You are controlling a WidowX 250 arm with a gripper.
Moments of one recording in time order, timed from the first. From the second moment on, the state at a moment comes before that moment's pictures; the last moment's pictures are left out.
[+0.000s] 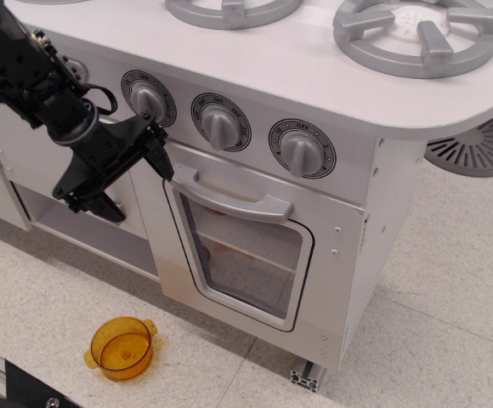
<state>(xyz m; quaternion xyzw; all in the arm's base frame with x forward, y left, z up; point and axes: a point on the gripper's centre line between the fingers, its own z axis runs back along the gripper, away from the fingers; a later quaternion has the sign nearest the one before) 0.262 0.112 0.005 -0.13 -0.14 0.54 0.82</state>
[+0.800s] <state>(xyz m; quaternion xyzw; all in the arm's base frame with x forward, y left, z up) 0.281 0.078 -0.017 -0.19 -0.12 0.54 0.81</state>
